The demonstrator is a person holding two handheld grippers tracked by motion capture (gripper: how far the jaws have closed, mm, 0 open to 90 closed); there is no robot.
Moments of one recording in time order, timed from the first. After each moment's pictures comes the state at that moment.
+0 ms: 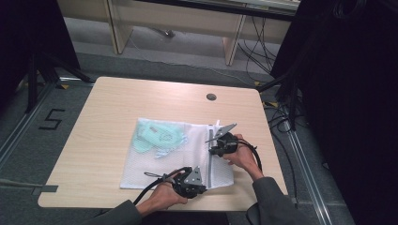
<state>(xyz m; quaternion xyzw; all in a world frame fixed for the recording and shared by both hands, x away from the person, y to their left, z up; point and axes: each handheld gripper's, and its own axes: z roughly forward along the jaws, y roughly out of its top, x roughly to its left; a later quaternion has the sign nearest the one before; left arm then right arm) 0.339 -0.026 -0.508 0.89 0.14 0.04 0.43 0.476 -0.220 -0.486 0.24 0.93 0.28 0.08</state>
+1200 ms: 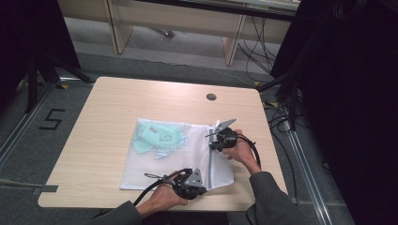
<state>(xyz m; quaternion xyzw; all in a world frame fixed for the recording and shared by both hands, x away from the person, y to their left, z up) 0.336 -0.028 -0.509 0.89 0.13 0.04 0.43 0.496 -0.221 -0.486 0.25 0.93 0.27 0.09</state>
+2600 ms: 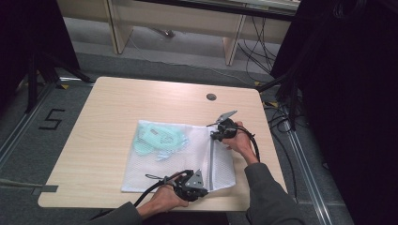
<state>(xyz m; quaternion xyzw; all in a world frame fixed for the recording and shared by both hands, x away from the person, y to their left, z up) 0.331 -0.030 -0.509 0.90 0.12 0.03 0.43 0.531 -0.224 -0.487 0.29 0.91 0.28 0.12</state>
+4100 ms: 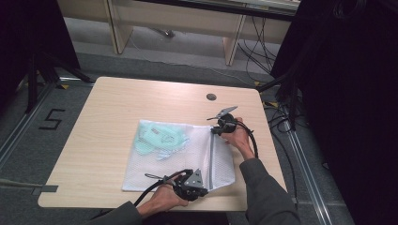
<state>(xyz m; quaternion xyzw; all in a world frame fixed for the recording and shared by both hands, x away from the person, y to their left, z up) 0.334 -0.028 -0.510 0.89 0.13 0.02 0.44 0.554 -0.224 -0.491 0.31 0.89 0.29 0.13</state>
